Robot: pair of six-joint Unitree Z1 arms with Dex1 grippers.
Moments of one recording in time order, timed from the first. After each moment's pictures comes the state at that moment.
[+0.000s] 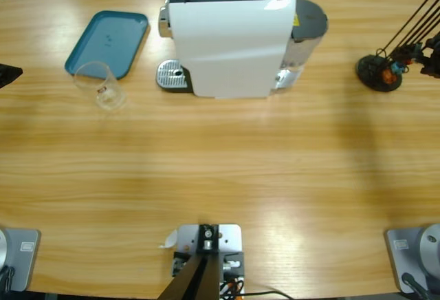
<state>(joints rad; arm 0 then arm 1) -0.72 0.98 -0.85 0.51 0.06 -0.06 0.14 1.45 -0.67 0.07 -0.20 0.39</state>
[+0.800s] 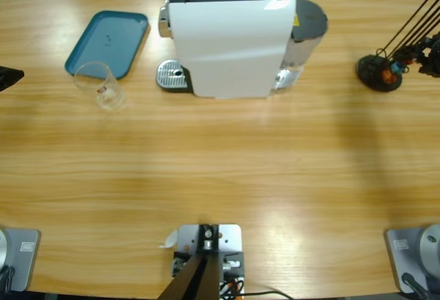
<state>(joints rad) -0.72 0.98 -0.84 0.51 0.06 -0.06 0.13 1.47 -0.67 0.05 -0.20 0.39</state>
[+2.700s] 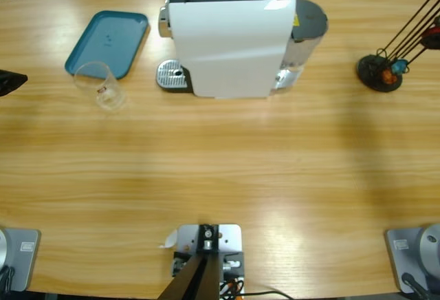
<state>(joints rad) -0.72 0.98 -0.82 0.50 0.06 -0.06 0.12 1.35 -0.72 0.13 -0.22 0.35</state>
